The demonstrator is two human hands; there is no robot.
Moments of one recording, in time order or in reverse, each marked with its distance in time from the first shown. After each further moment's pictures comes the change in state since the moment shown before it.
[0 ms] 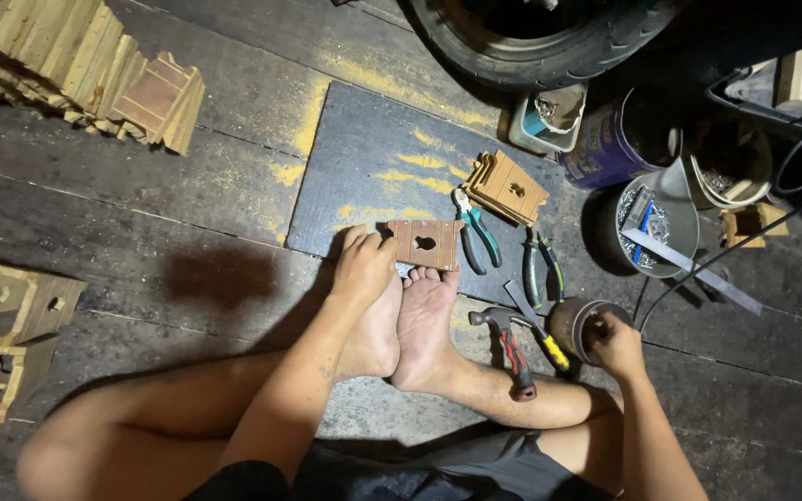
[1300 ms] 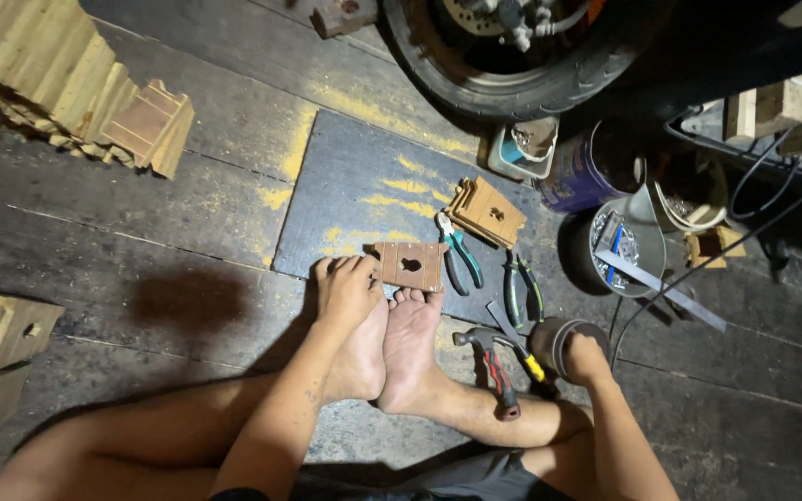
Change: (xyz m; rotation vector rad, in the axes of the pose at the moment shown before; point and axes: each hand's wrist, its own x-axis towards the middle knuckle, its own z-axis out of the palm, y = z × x) left_hand 0.009 0.024 -0.038 0.003 -0.098 -0.316; right_hand 0.040 -0.001 0.017 -0.160 -0.225 0.099
